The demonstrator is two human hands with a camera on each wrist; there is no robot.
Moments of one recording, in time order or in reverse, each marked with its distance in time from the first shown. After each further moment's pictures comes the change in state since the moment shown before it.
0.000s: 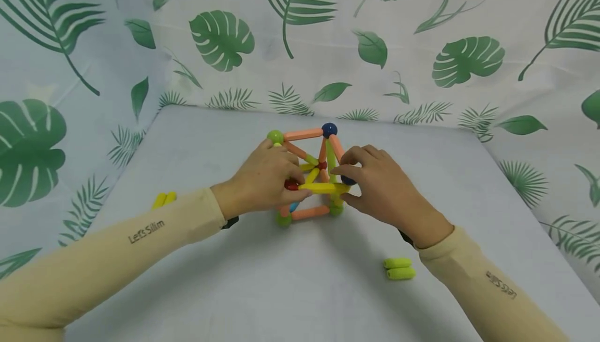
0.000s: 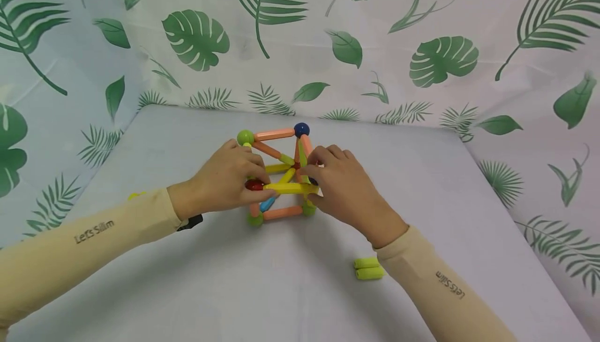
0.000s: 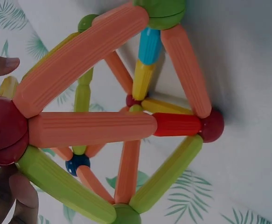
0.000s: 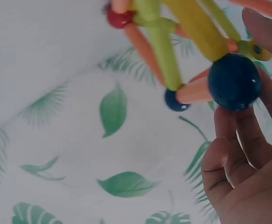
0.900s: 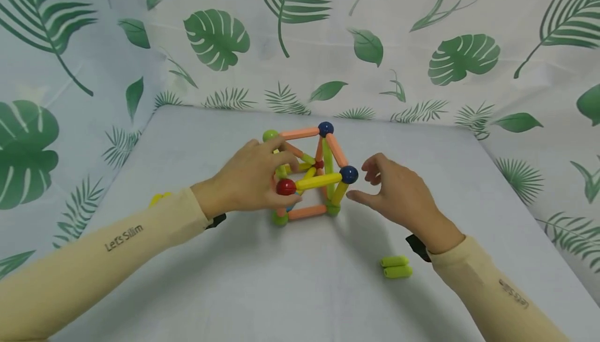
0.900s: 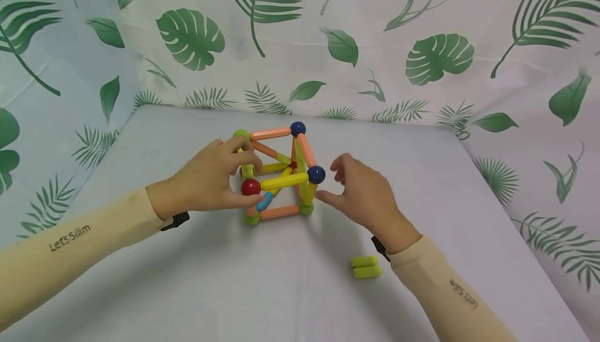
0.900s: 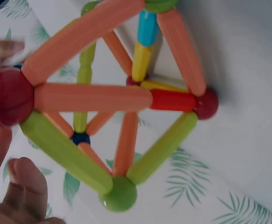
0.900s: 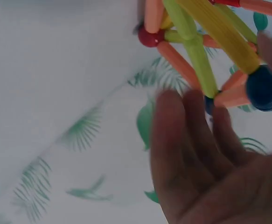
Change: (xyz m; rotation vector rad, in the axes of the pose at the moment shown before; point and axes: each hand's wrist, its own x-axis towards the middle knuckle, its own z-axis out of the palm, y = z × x) left_hand -0.010 -0.005 -0.010 -0.135 -0.024 -0.075; right_hand -0.032 0.022 0.007 0.245 -0.119 0.491
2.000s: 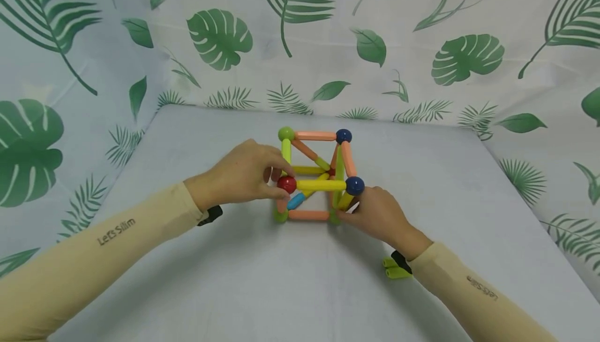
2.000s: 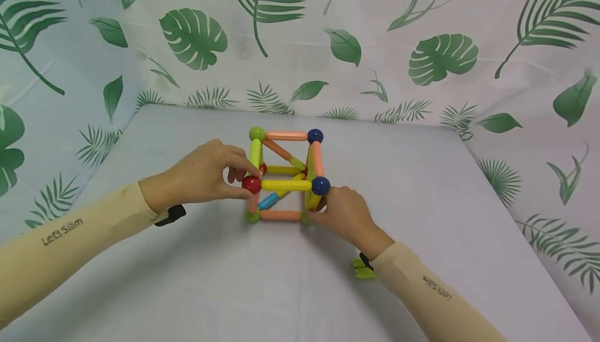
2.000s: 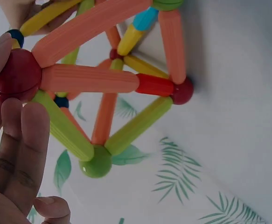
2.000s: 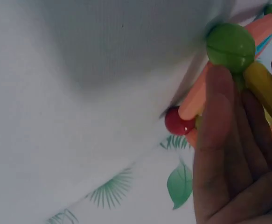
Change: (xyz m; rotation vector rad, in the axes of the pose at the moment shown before) left_hand -0.003 -0.014 -0.011 -0.157 -0.067 0.037; right_hand 0.000 0.007 0.052 0.108 -0.149 0.017
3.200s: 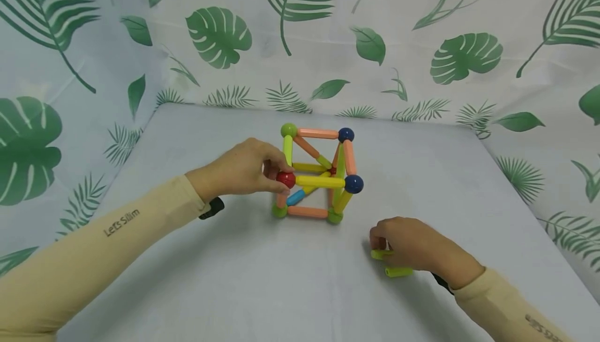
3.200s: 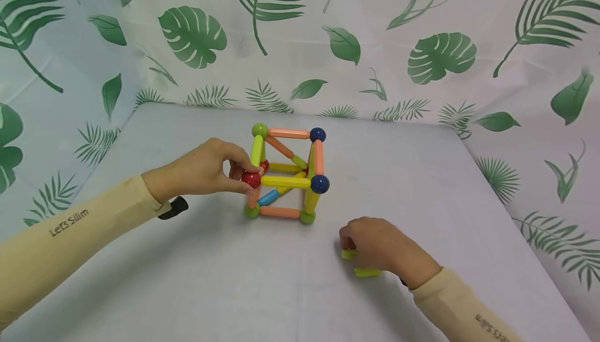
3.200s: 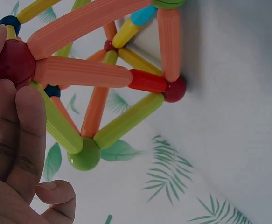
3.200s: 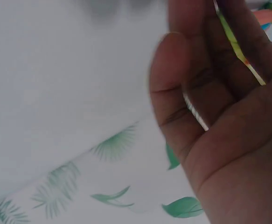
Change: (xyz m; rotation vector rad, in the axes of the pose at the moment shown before) left_hand 0.006 -0.010 -0.001 -0.136 -0.100 -0.122; right_hand -0.055 0.019 -0.021 -0.234 -0.405 -0.083
